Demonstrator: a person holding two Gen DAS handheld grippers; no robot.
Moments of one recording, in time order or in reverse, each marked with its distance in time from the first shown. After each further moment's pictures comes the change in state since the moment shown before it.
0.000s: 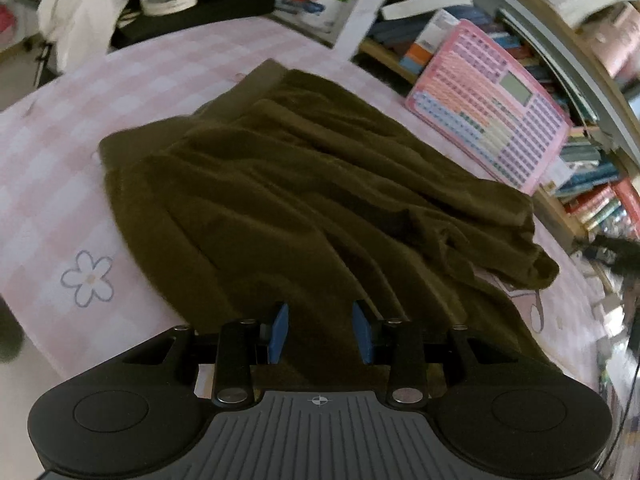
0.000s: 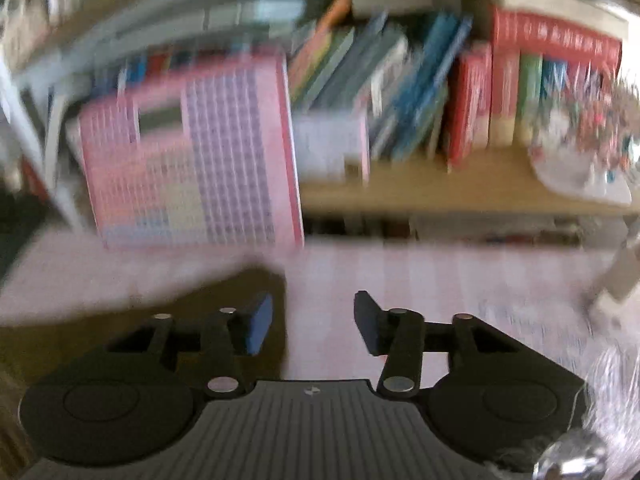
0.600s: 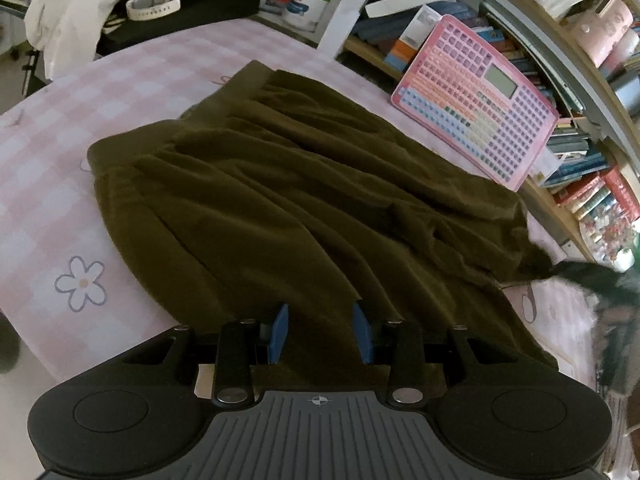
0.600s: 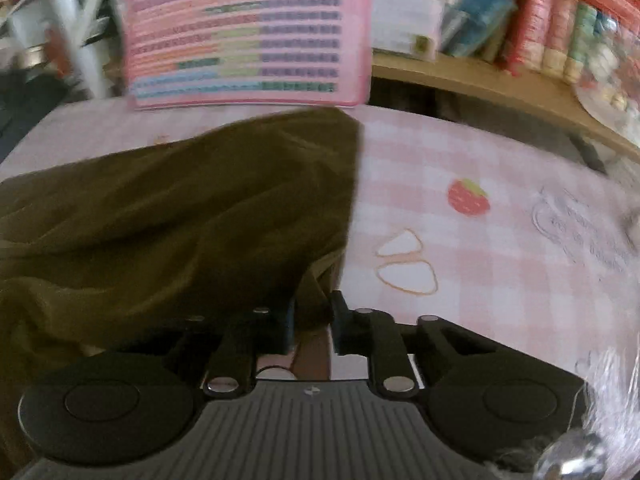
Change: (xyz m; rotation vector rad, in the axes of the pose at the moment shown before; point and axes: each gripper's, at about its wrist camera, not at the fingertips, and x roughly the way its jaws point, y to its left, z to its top) left arm -0.004 -0.004 -0.005 0.047 -0.007 -0.023; right arm -0.003 0.049 -0.056 -0.118 0.033 -0.001
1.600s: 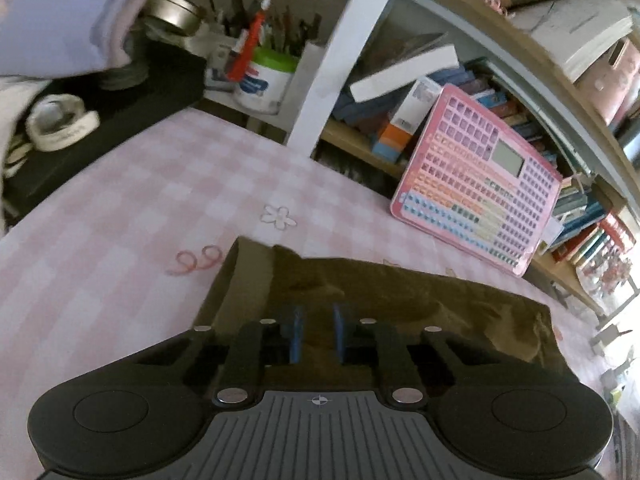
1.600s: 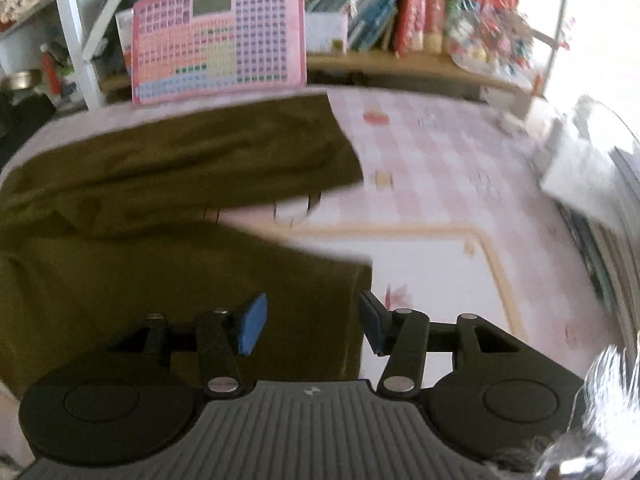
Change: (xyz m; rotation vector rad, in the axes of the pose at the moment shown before) left arm 0.089 0.041 0.167 0.166 -0.101 -0.125; right arm -0.123 0.072 -0.147 0.179 -0.001 -0.210
